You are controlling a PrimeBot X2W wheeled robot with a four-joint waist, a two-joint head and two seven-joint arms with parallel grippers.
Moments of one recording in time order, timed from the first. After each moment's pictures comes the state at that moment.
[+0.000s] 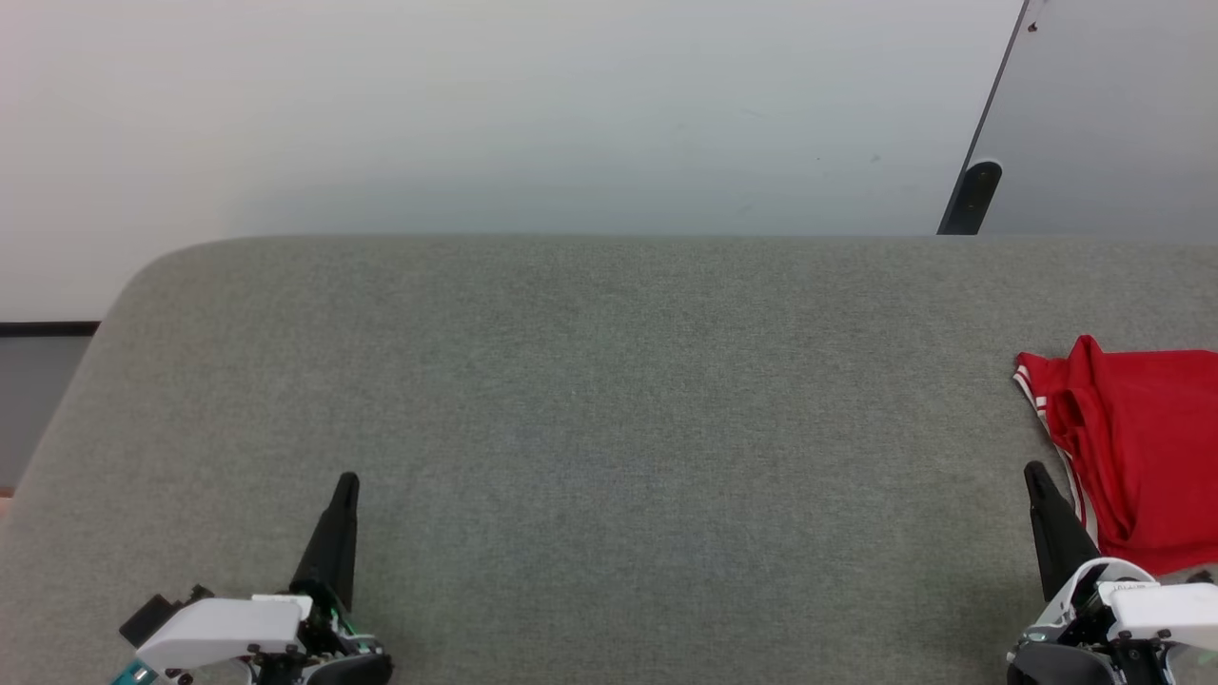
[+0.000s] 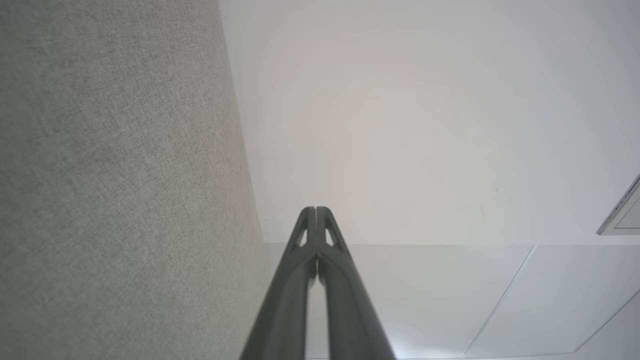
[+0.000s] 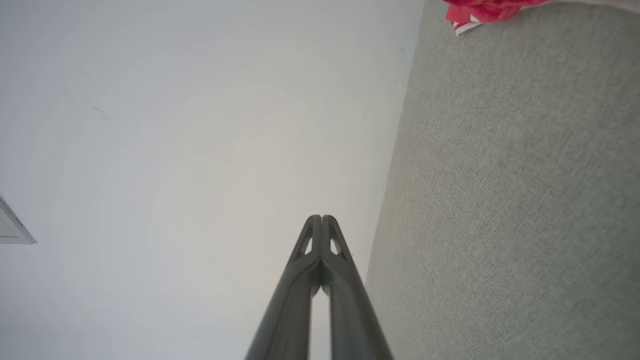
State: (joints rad) left arm -0.10 0.05 0.11 0.25 -1.61 -0.13 0.11; right arm -0.10 -0.05 -0.11 0.25 1.61 0.13 0.11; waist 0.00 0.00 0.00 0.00
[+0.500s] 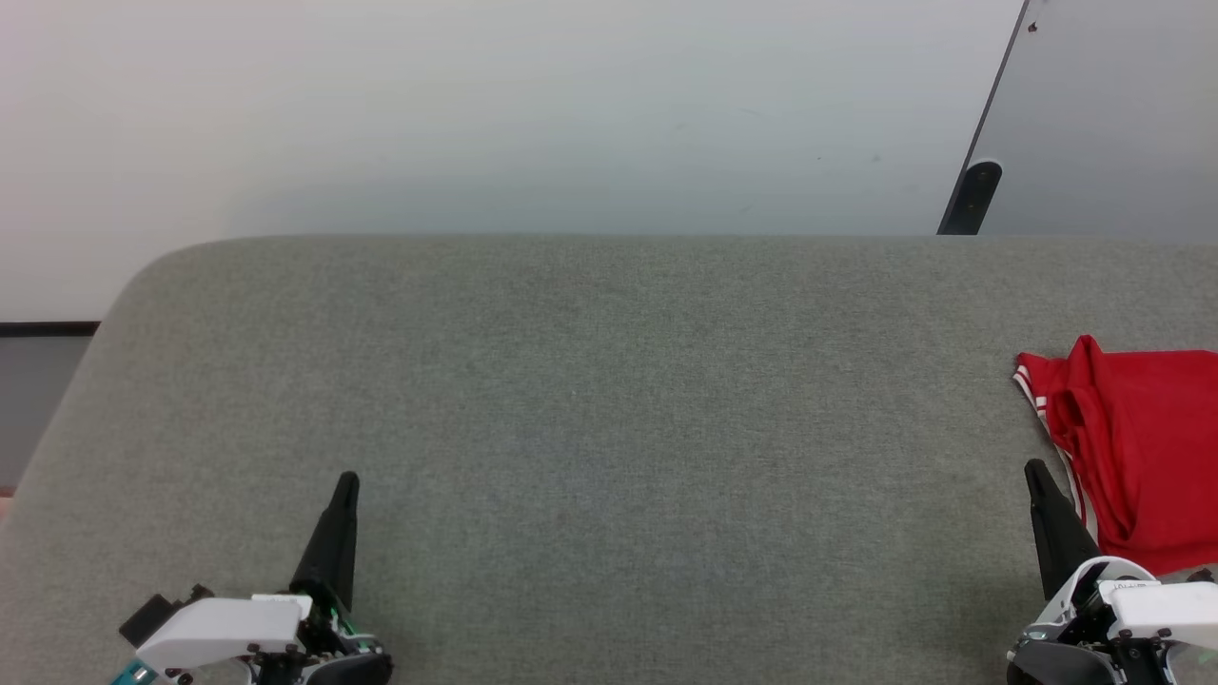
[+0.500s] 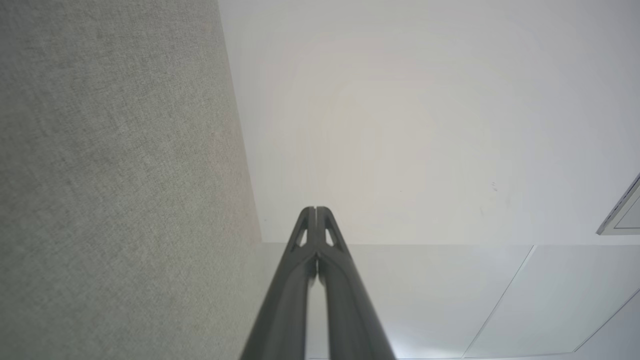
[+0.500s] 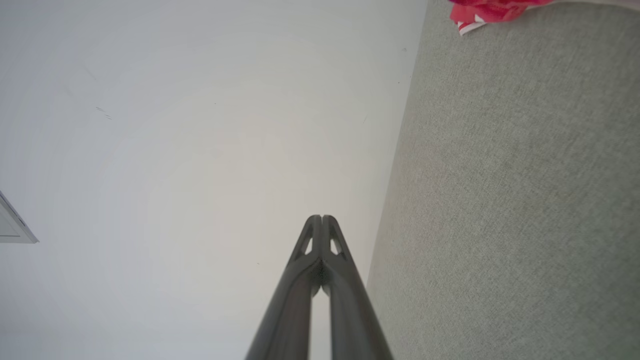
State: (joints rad) left arm -0.10 0.05 0.11 0.25 -1.61 -0.13 0.11; right arm -0.11 -0.05 -0.11 0.25 1.61 0.13 0.11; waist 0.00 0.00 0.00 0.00
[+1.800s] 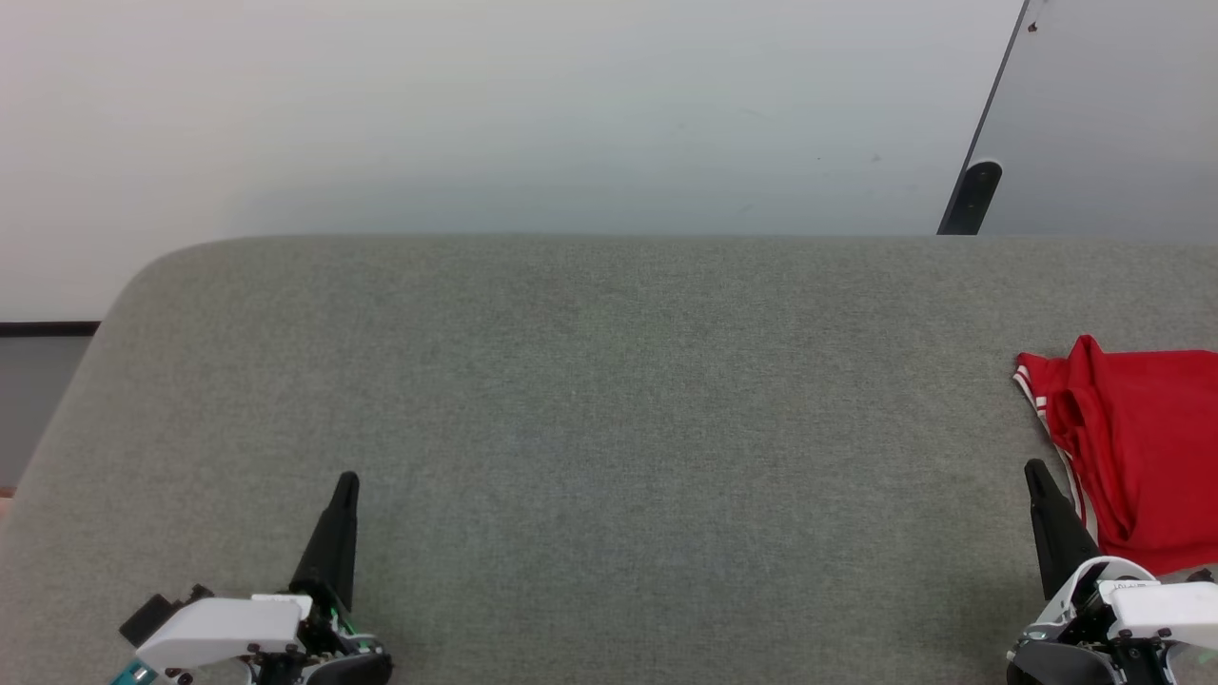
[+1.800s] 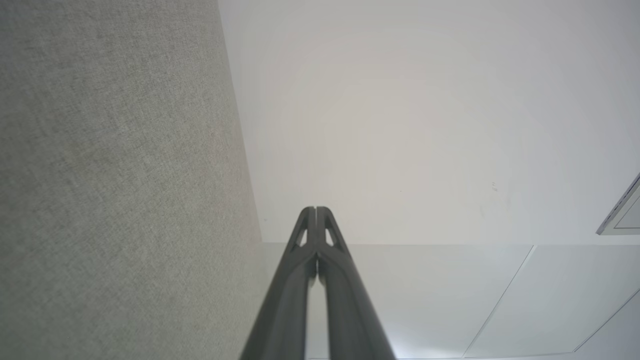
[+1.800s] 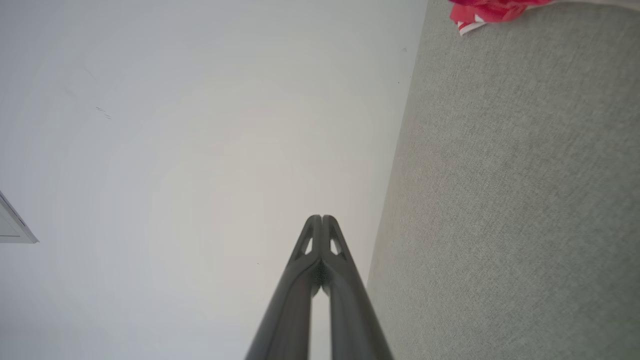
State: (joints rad) left arm -0.10 0.05 0.11 0.25 -1.61 -0.13 0.11; right arm -0.11 -0.05 -0.11 0.25 1.61 0.13 0.11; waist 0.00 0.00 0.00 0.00
